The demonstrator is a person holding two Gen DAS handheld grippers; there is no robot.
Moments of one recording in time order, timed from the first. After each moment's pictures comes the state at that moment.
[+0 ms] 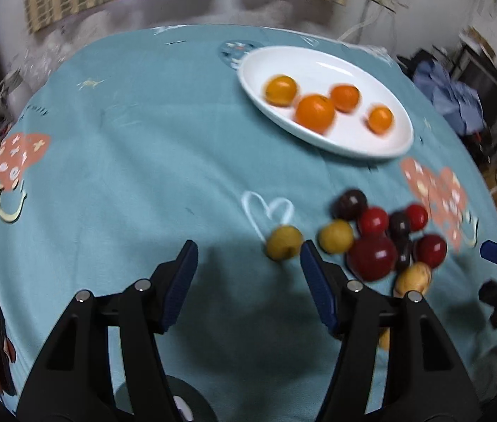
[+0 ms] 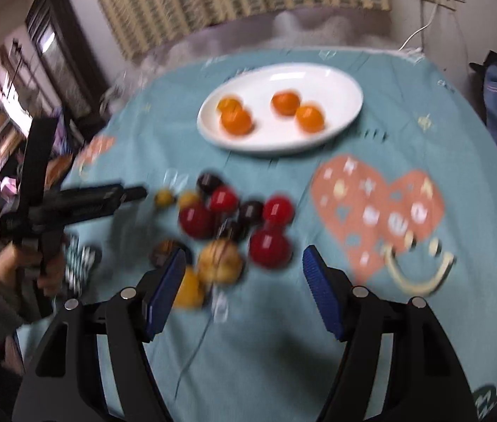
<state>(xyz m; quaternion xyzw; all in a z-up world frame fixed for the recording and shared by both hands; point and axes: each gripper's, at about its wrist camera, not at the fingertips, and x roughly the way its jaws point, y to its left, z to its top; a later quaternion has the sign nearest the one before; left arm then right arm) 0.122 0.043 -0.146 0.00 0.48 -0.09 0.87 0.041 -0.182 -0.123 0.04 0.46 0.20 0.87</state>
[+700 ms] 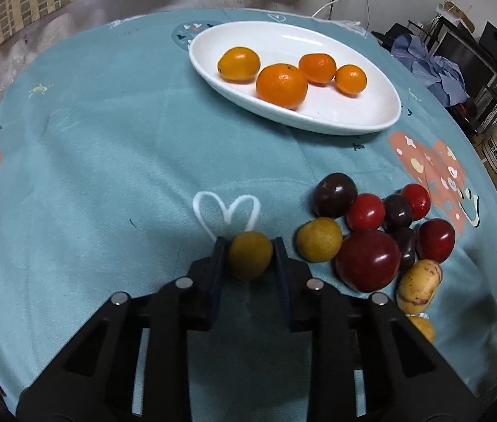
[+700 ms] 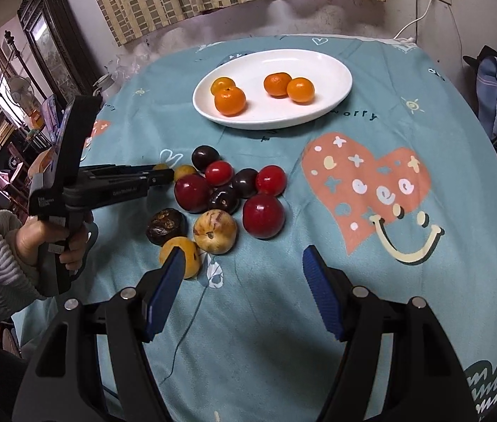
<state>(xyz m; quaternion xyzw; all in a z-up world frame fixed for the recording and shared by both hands) 0.144 0.019 -0.175 0.02 0.50 -0.14 0.86 0.027 -0.191 -0.121 0.04 0.47 0.18 0.86</state>
